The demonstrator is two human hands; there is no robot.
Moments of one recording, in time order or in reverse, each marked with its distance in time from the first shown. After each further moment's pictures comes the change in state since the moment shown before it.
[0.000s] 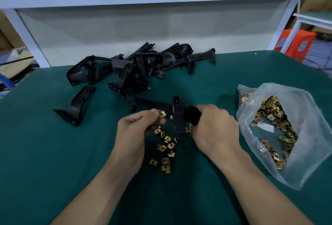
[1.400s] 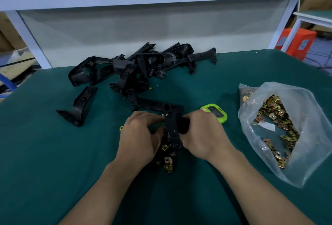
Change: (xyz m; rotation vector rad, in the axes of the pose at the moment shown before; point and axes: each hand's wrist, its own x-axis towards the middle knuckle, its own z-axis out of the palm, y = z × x) left_hand 0.009 -0.015 -0.017 1.112 -0.006 0.543; right_hand -0.003 -0.009 0.010 0.218 -0.244 -0.162
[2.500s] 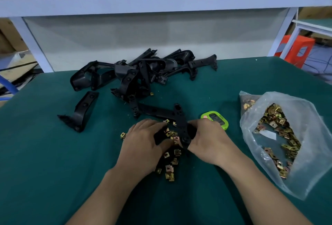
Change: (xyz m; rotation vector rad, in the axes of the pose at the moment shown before) left_hand 0.005 -0.013 0.007 0.149 -0.202 0.030; right_hand 0.005 0.008 -0.008 0.121 -0.145 0.056
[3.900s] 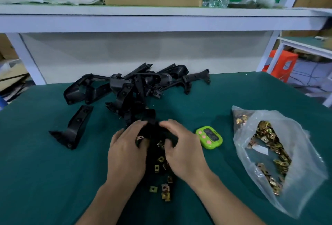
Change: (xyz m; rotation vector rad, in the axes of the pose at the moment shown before) left_hand 0.007 0.002 -0.011 -0.112 0.407 -0.123; right_hand 0.011 -0.024 0.035 0.256 0.313 -0.257
